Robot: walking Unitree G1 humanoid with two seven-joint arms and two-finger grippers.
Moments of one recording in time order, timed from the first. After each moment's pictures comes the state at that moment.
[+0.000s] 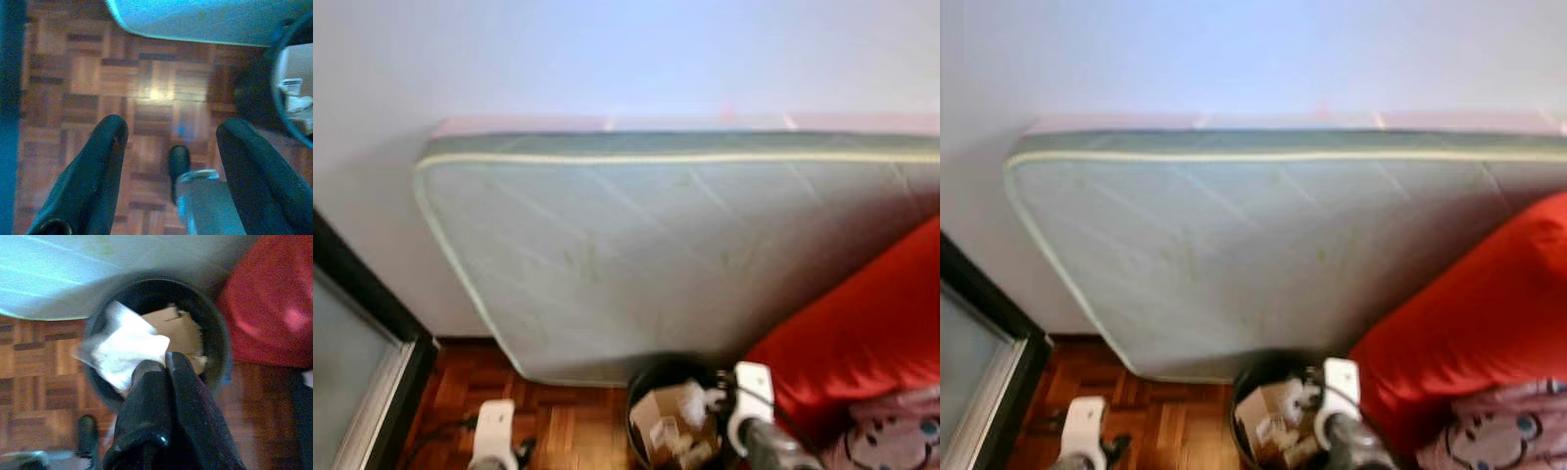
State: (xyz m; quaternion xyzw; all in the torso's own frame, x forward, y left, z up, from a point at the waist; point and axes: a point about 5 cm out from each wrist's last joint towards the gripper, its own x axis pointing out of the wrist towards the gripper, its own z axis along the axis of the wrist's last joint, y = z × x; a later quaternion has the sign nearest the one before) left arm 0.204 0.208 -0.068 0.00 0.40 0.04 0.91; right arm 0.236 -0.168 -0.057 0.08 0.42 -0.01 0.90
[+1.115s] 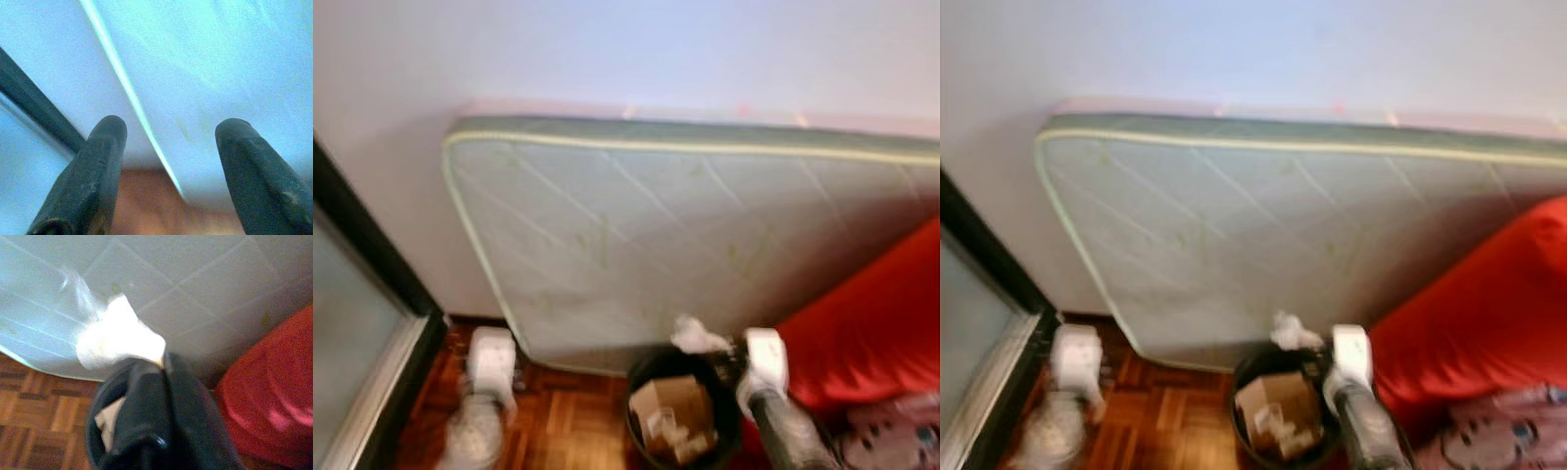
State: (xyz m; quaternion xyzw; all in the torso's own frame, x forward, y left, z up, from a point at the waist) left arm 0.273 0.222 0.031 0.13 0.01 0.07 0.99; right arm 0.240 -0.182 -0.038 0.06 0.25 0.04 0.97
